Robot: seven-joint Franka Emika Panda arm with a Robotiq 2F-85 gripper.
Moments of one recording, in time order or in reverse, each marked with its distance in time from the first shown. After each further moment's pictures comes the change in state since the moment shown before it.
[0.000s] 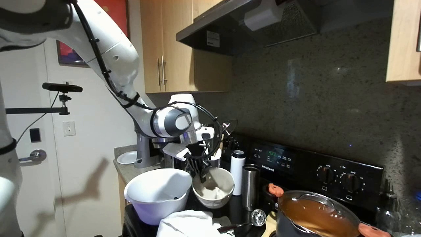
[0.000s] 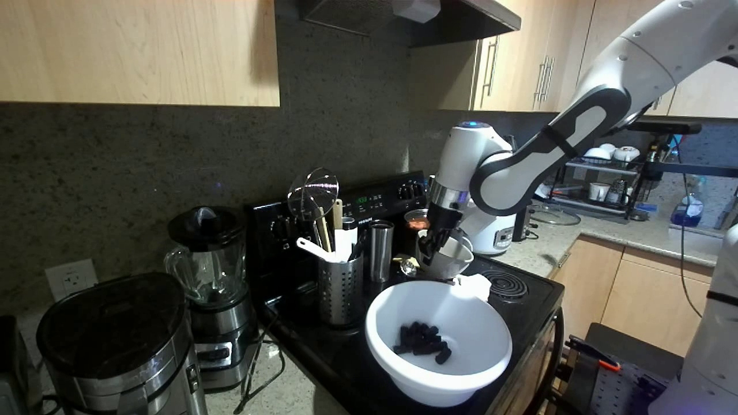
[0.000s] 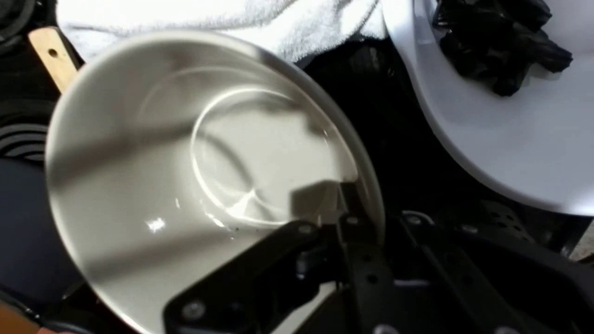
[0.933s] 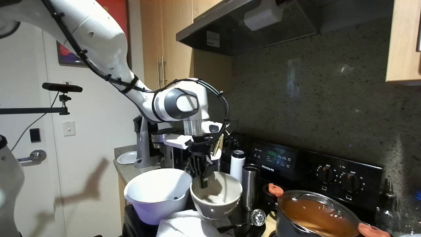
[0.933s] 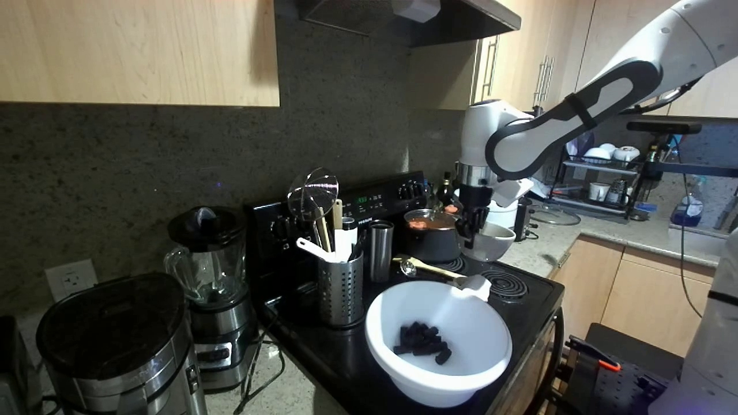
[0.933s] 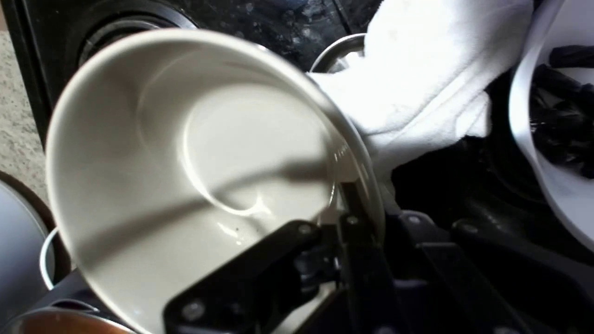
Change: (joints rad) arm -0.057 -0.160 -0.075 0.001 0.007 -0.364 -0.111
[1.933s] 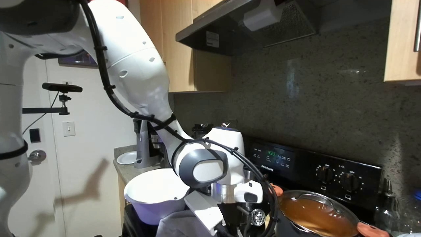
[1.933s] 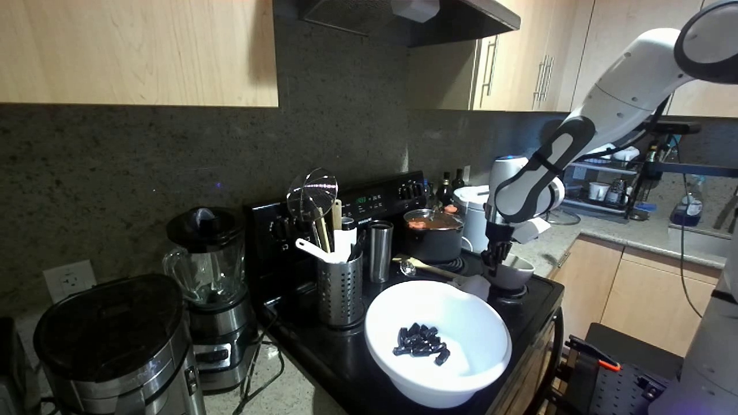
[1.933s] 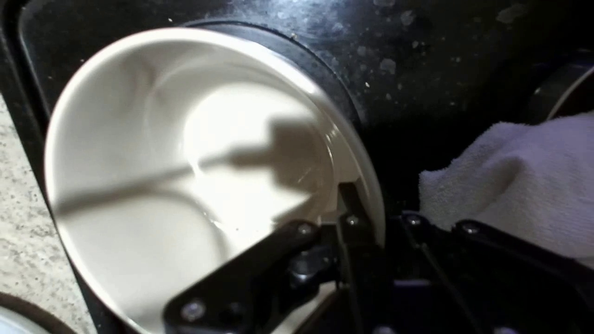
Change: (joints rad) arm -0.163 0.299 -0.200 -0.059 0.085 0.355 -0.281
